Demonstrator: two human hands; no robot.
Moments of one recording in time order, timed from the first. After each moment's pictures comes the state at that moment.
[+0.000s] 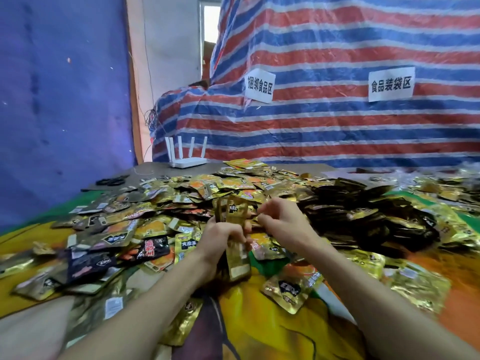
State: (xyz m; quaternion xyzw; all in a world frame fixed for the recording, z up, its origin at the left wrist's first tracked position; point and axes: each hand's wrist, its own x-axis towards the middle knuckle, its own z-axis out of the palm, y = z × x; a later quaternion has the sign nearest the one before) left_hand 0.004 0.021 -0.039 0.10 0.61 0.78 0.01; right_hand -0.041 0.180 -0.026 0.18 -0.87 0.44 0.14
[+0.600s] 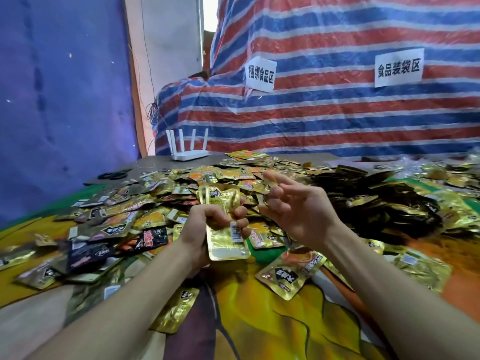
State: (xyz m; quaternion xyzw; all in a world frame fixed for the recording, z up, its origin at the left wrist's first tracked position) left_hand 0.004 0.013 -0.034 0.13 0.41 0.89 0.16; right_hand -0.021 0.203 -0.013 0.24 -0.43 0.86 -0.16
